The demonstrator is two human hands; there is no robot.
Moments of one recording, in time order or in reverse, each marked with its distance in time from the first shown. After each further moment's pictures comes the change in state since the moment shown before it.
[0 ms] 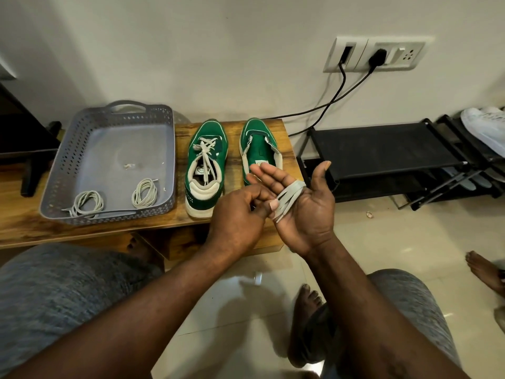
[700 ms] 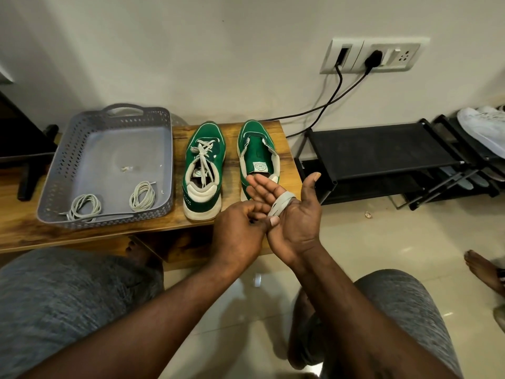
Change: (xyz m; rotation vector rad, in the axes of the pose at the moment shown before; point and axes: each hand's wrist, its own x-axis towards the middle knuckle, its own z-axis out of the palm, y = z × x) left_hand -0.012 -0.007 0.018 0.044 0.077 -0.150; right_hand 0.001 0.020 -0.004 -0.135 0.151 0.007
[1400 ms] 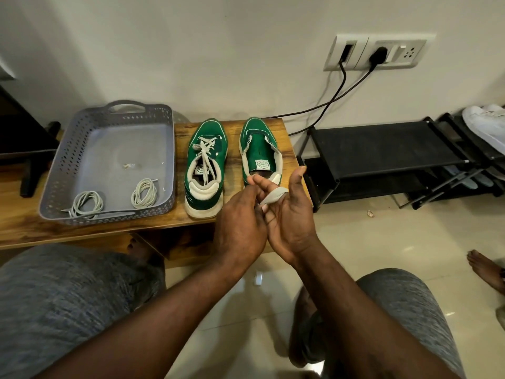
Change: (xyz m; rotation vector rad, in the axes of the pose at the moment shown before) left_hand 0.006 0.000 0.003 0.280 0.159 0.224; right_hand -0.003 0.004 0.012 -0.081 0.016 -0.007
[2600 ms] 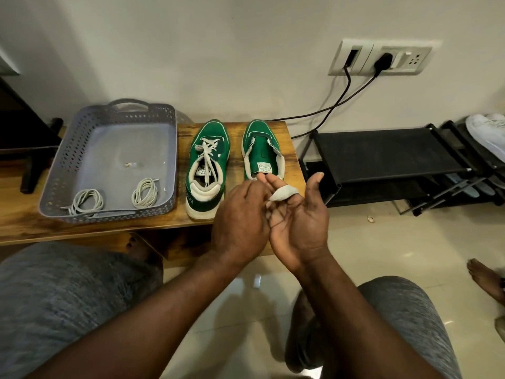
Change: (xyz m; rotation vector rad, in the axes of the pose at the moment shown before) left_hand 0.009 0.004 -0.011 0.044 0.062 0.283; right_hand -0.014 -0.013 0.005 0.261 -0.011 -0.036
